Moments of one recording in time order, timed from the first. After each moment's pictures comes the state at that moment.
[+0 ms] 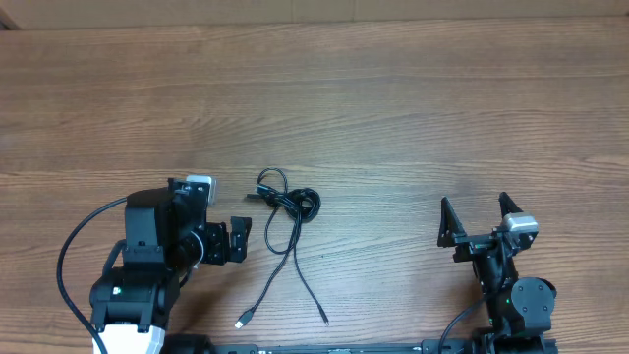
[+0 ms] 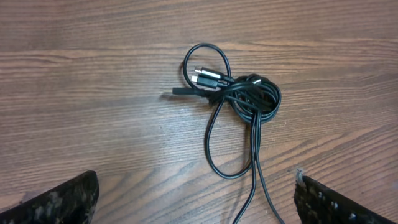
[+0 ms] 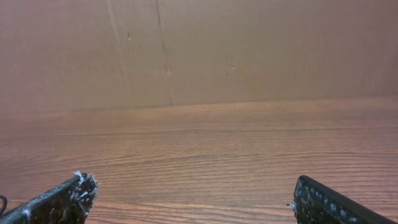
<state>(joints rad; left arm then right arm) -0.03 0.81 0.74 -0.85 0.26 -0.04 0.05 0.01 0.02 -0.03 -0.07 0.11</state>
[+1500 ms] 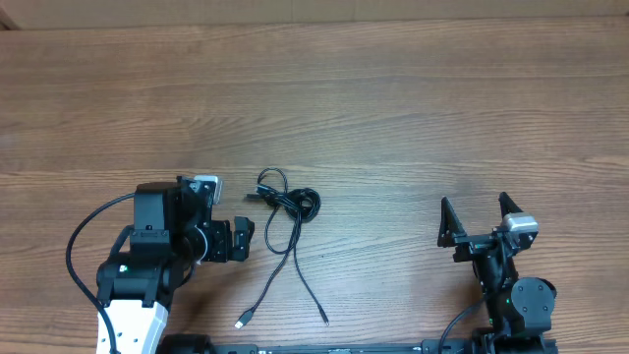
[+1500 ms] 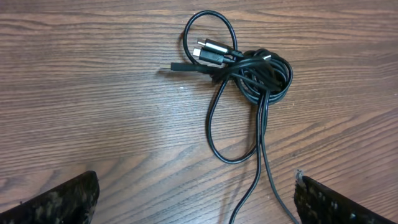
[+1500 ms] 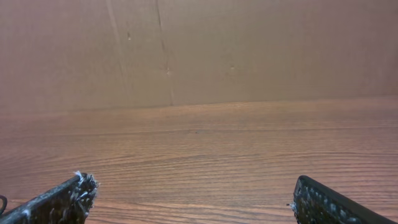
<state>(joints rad) -0.03 0.91 0.74 -0.87 0.28 -0.04 0.05 0.01 0.02 -0.03 -0.07 0.11</state>
